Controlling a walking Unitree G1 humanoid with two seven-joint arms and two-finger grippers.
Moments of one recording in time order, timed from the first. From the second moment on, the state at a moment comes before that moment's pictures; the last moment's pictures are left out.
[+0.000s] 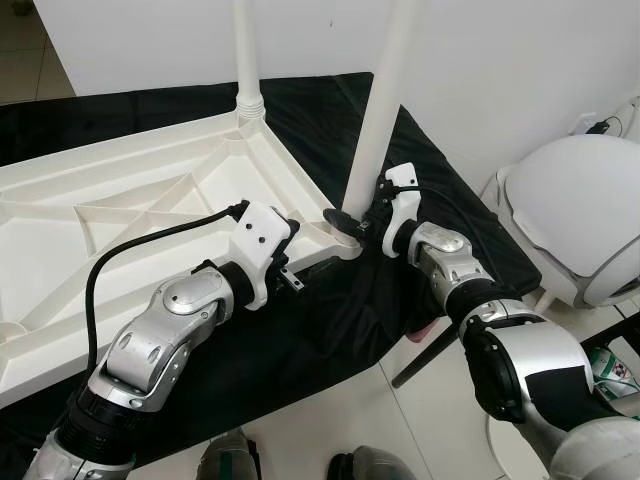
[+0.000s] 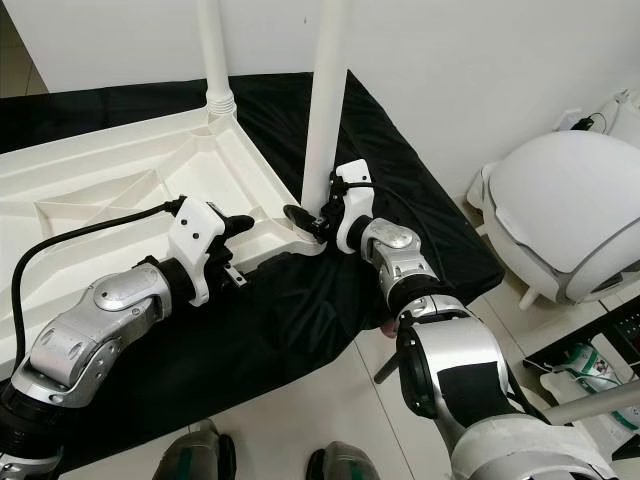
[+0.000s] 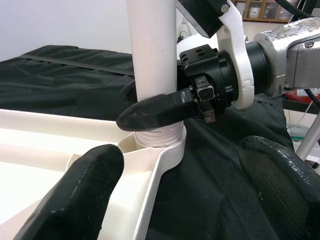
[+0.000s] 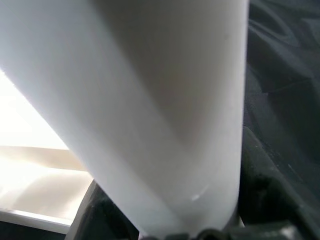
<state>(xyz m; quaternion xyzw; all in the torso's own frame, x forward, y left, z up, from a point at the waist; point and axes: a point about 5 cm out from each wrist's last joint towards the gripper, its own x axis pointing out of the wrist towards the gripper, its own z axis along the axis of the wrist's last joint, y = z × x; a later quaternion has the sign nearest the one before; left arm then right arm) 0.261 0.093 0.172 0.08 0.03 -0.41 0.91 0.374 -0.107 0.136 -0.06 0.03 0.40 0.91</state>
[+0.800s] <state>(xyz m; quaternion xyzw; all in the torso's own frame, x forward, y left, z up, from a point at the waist) 0.255 0.087 0.169 0.08 0.04 -0.42 0.90 0.363 -0.092 0.125 0.02 0.00 0.23 0.97</state>
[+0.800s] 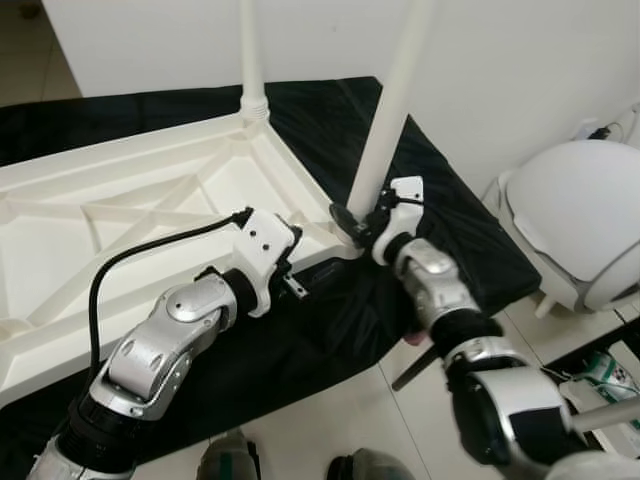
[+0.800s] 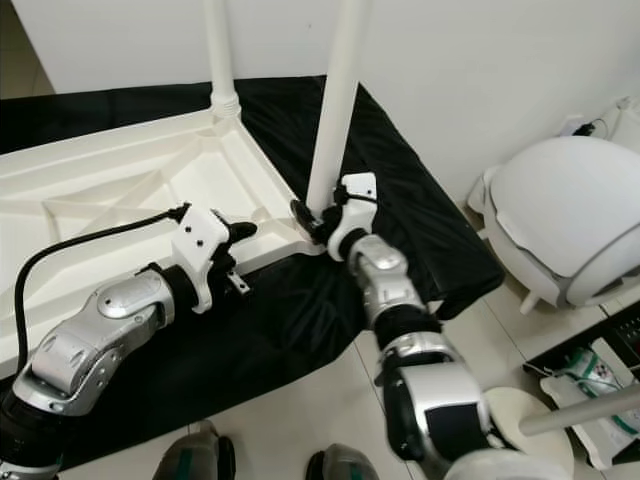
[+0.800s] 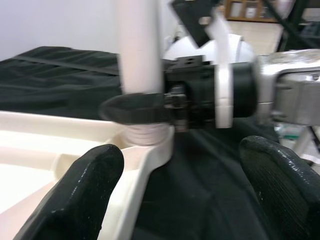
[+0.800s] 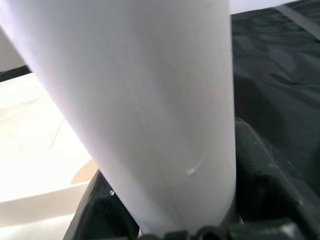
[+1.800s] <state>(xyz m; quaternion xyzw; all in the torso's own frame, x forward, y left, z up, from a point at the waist) 0.257 0.085 0.168 0.08 0.04 -0.43 0.90 0.342 -0.081 0.125 0.04 0.00 0.22 0.98</state>
